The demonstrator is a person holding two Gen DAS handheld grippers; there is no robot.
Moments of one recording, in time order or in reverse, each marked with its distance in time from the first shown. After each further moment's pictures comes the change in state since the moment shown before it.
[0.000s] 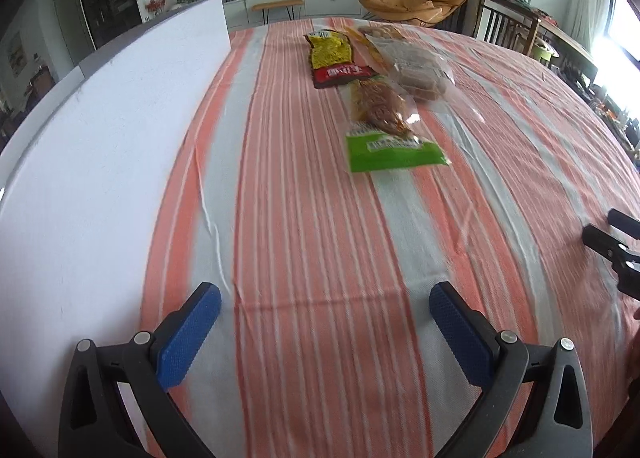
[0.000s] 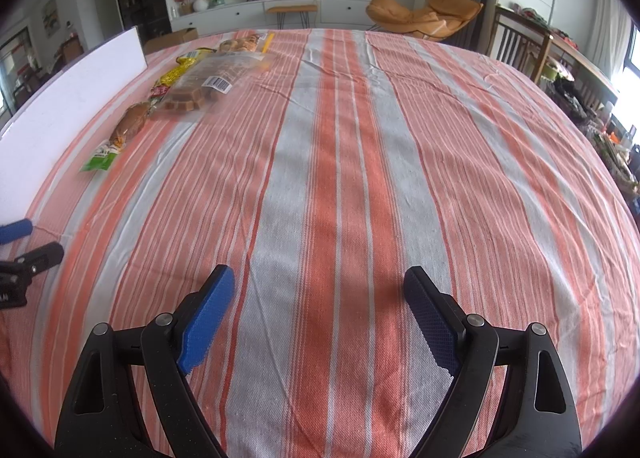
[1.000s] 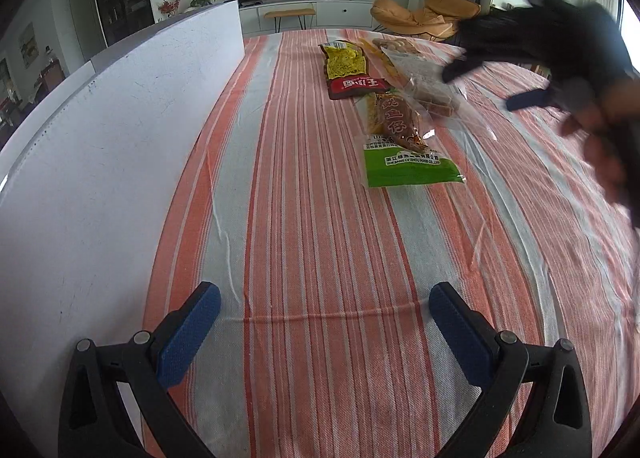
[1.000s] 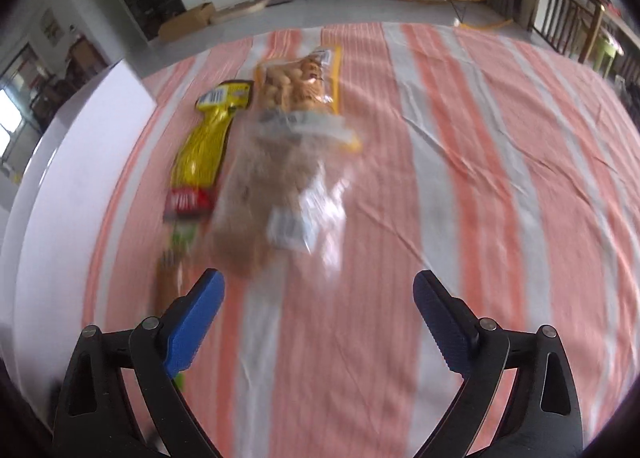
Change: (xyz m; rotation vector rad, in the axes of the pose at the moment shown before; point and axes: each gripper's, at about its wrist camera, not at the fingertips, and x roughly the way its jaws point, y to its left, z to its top) left arm 0.003 0.005 0.000 -0.041 -0.034 0.008; right arm 0.094 0.055 0.172 0.088 0.204 0.178
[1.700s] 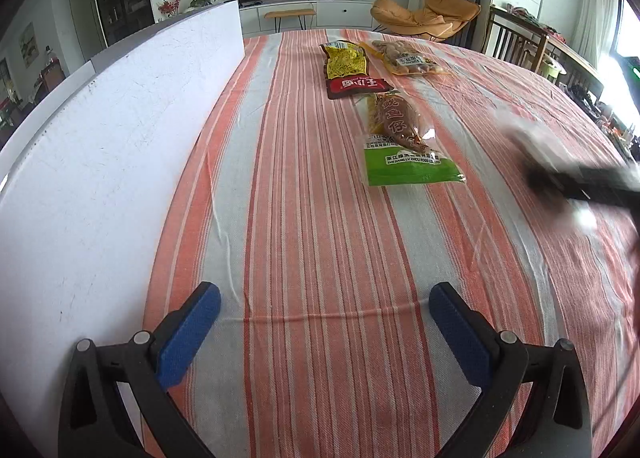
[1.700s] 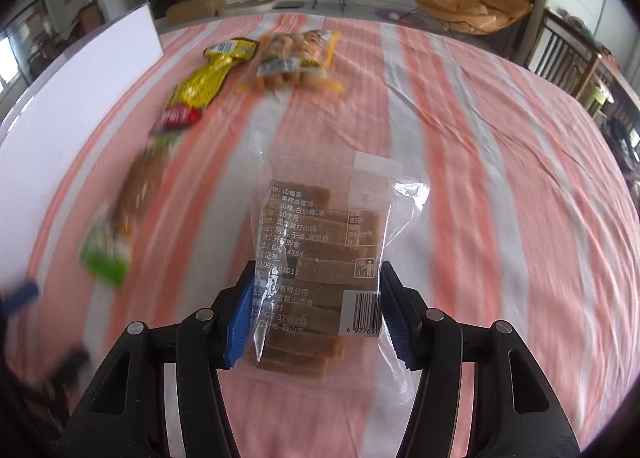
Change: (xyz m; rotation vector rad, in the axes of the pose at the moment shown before) left arm 0.000 0.000 0.000 0.000 0.000 0.000; right arm -0.034 -0.014 -0.103 -0.170 -0.077 -0.126
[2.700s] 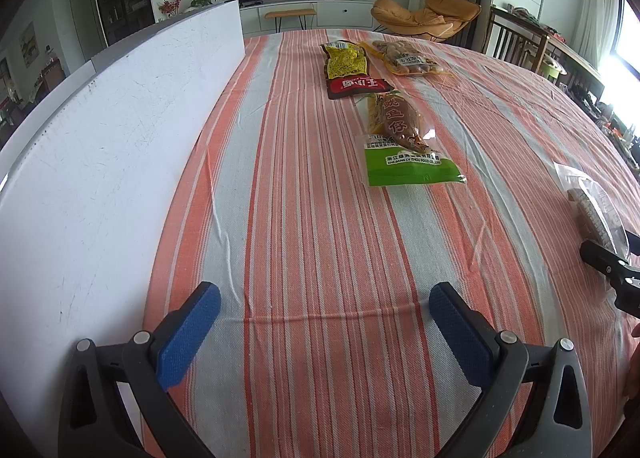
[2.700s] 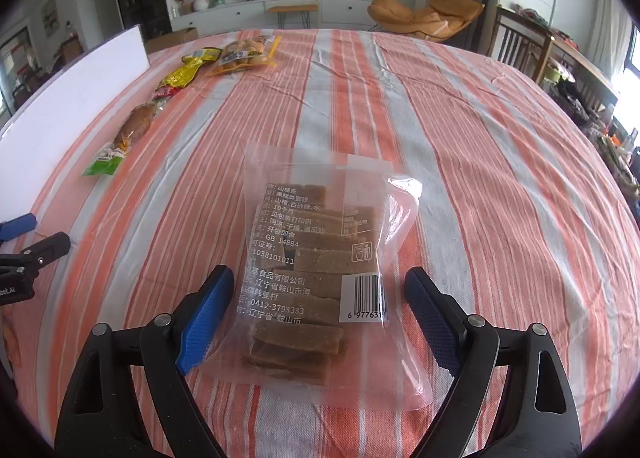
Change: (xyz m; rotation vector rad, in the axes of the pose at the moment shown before) left arm 0.000 0.000 0.000 -0.001 -0.001 -0.001; right arm -0.030 -0.025 -0.076 0.090 -0.113 -0.066
